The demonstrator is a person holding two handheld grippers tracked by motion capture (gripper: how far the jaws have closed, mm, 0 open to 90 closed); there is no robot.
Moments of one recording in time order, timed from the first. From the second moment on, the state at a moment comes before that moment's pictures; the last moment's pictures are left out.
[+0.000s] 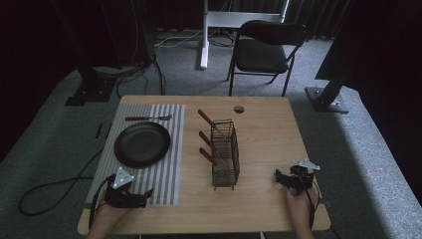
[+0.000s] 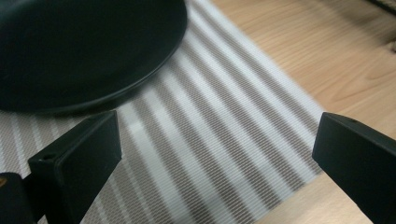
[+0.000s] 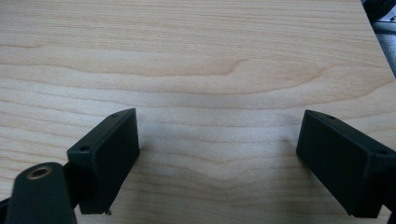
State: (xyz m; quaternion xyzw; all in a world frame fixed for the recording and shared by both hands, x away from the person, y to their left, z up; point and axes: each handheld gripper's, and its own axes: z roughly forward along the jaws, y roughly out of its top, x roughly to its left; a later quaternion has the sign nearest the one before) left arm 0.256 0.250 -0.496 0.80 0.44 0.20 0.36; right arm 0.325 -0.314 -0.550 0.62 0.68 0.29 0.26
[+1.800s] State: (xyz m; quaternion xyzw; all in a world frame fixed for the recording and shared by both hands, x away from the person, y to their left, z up) left arm 0.296 0.145 -0.416 0.82 0.27 0.15 0.47; right arm 0.325 -0.314 -0.550 0.62 0.68 0.29 0.26
